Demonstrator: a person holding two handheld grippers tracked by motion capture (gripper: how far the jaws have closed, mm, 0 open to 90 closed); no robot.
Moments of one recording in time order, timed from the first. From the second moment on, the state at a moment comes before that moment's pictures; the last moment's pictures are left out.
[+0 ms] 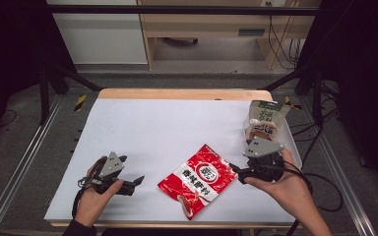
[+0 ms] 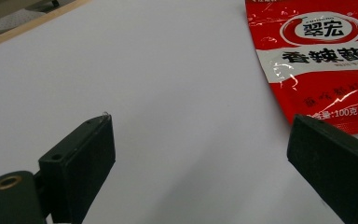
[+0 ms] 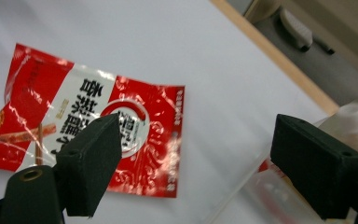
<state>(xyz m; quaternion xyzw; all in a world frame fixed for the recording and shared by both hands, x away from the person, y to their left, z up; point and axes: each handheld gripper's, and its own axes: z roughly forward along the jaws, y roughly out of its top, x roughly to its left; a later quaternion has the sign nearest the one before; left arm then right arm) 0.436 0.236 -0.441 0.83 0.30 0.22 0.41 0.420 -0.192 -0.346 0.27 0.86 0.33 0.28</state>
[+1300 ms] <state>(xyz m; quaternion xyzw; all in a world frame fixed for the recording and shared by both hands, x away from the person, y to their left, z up) 0.431 0.212 -0.447 0.85 0.27 0.21 0.39 0.424 -0.169 -0.462 0.42 0.82 0.33 0.20</state>
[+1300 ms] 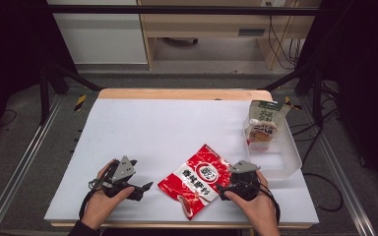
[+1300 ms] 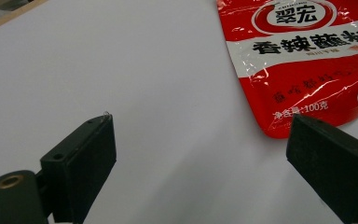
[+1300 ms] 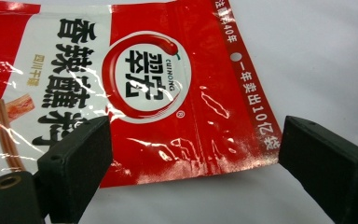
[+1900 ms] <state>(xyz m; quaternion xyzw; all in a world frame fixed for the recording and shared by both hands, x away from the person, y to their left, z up) 0.432 0.212 -0.447 0.85 0.27 0.21 0.39 0.447 -0.167 -0.470 0.42 0.83 0.30 0.20</state>
